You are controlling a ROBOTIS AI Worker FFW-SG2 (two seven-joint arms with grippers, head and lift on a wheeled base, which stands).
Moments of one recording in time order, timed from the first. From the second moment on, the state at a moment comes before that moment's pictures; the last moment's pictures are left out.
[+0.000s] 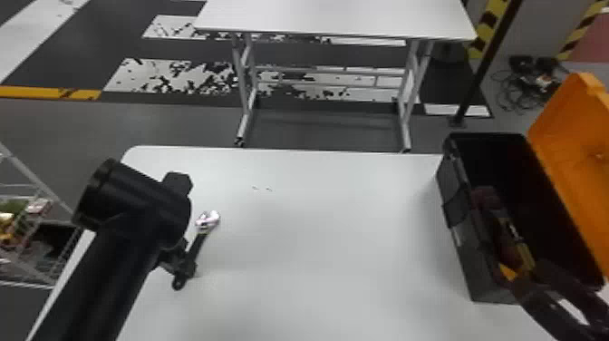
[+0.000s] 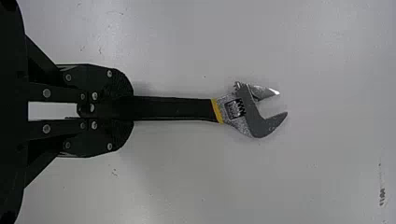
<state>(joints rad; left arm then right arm) -0.20 0.22 -0.24 -1.51 -0.46 1.57 -0.72 0.74 -0.03 -0.54 -2.10 -0.61 0.41 0.97</state>
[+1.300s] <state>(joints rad) 0.19 0.20 -0.10 -2.19 -0.33 1.57 -0.67 0.64 -0.04 -0.42 -2.16 -0.49 0.65 0.92</state>
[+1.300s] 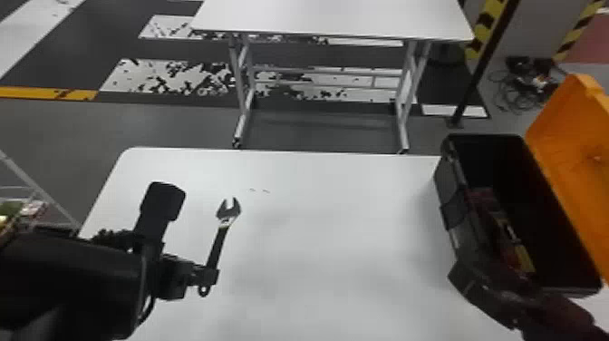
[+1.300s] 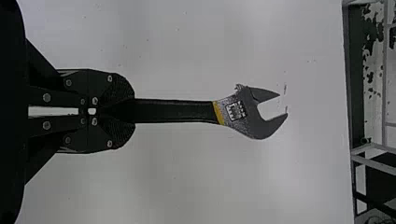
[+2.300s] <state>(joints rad) 0.27 0.00 0.02 -2.21 0.13 1.44 -0.93 0.63 -0.04 -0.37 -2.24 -0.43 0.76 0.88</state>
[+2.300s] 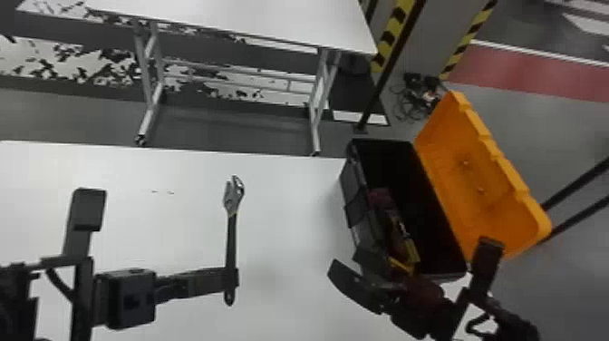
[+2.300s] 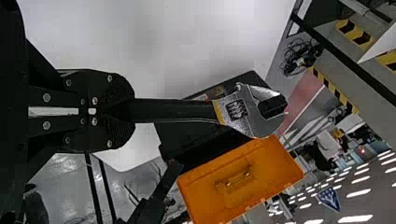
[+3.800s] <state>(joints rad) 0.33 0.02 -0.11 -2.30 0.11 1.53 -0.99 0.43 -0.11 -0.28 -2.38 -0.38 1.38 0.88</state>
